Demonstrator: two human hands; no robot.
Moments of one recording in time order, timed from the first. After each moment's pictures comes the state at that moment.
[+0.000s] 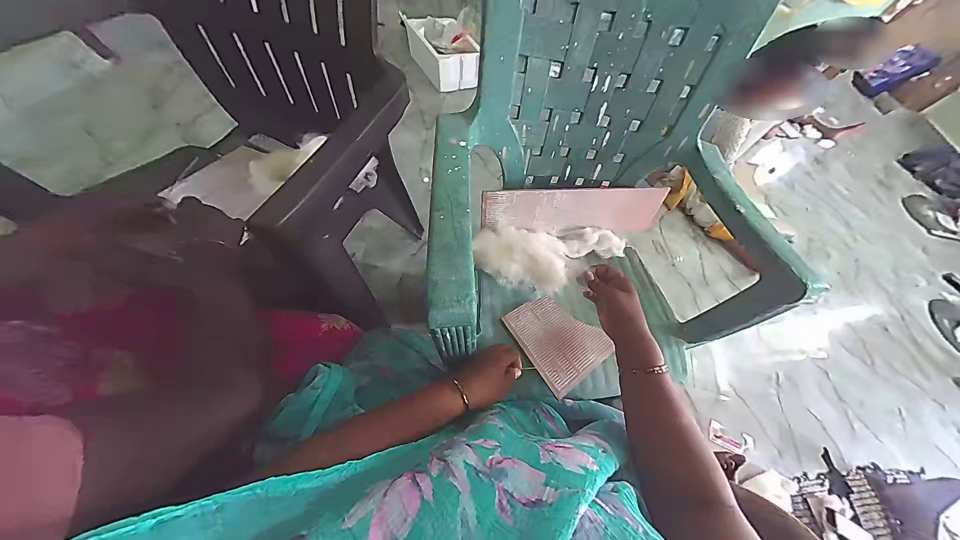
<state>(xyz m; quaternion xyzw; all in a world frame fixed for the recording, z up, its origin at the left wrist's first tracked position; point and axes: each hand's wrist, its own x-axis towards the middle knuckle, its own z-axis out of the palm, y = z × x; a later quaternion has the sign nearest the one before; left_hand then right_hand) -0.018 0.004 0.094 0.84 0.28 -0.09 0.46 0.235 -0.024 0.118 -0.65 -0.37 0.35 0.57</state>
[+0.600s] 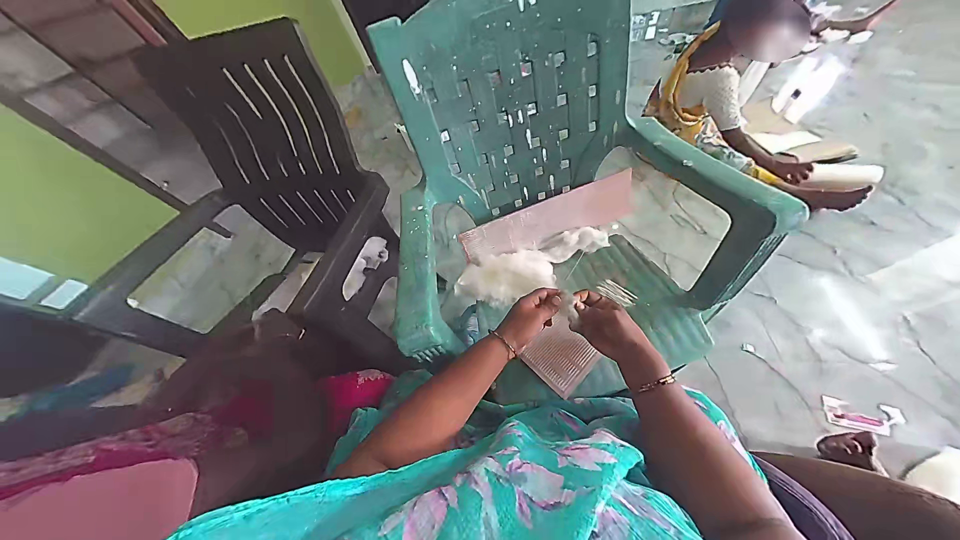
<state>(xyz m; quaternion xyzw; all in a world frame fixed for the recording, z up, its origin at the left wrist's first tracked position) 0.091 0.020 0.130 0.68 0.31 0.17 0.64 0.241 -0.079 0.087 -0.38 -0.31 0.54 0.69</state>
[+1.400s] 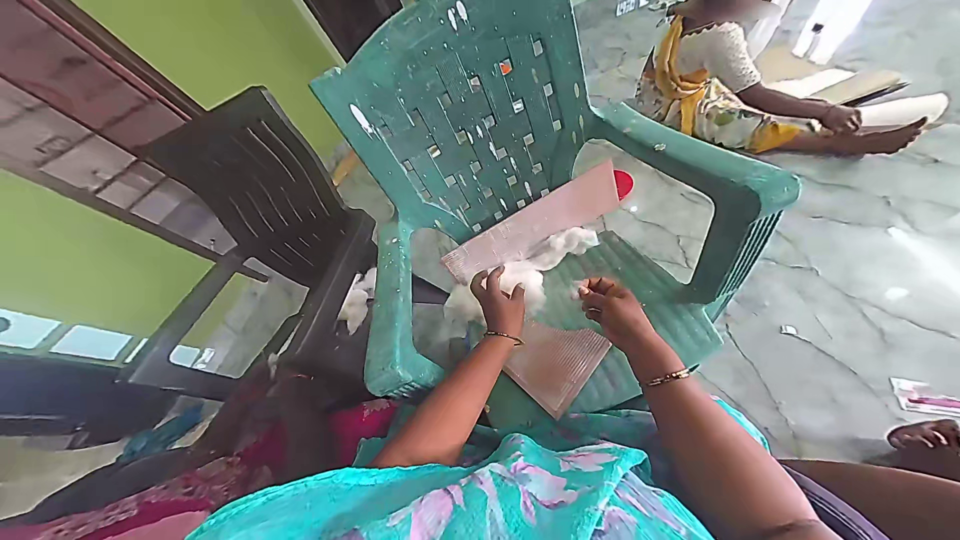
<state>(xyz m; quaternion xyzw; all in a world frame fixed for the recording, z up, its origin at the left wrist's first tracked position) 0.139 0.056 0.107 0.75 0.52 0.33 0.27 0.287 -0.069 0.086 -0.51 -0.21 0.45 0.71</state>
